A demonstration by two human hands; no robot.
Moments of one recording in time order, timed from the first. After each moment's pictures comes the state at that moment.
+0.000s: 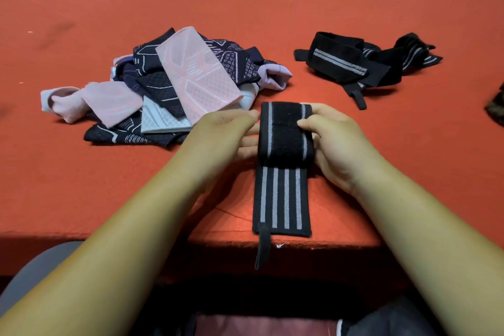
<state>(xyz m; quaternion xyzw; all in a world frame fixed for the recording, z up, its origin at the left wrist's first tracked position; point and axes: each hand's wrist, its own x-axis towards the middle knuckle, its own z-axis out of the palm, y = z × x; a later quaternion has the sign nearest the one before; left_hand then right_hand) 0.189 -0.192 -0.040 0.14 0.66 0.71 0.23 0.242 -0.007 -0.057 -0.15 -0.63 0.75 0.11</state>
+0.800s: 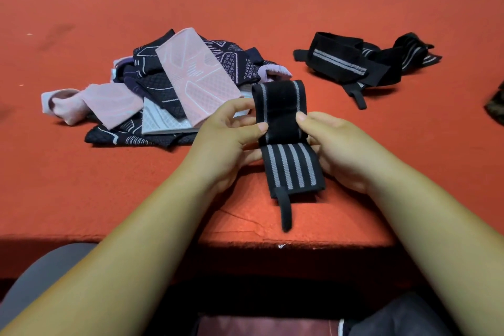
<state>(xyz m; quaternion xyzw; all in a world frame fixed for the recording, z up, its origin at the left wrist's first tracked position) 0.184 -0.184 -0.056 0.11 0.59 0.77 0.20 0.257 0.003 -0.050 -0.13 -0.69 0.72 0.00</state>
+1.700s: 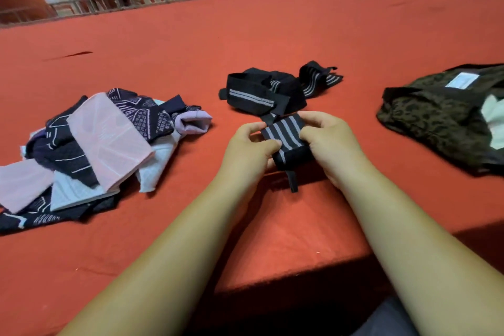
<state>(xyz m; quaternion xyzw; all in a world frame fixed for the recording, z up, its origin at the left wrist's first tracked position) 0.218 0.007 -0.039 0.12 0.68 0.69 0.22 0.294 0.136 -0.028 -0.30 -0.71 0.60 0.24</state>
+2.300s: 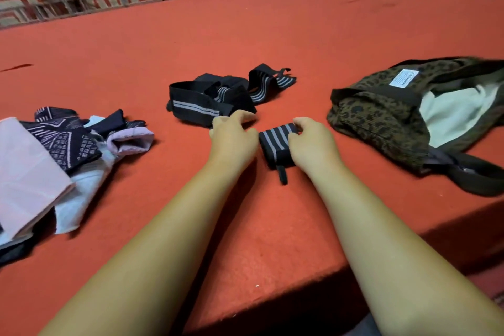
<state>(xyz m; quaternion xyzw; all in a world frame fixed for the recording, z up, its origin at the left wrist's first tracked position) 0.189 0.127 -0.050 0.26 0.87 0.42 0.05 0.293 0.241 -0.065 -0.40 -0.80 0.39 0.22</state>
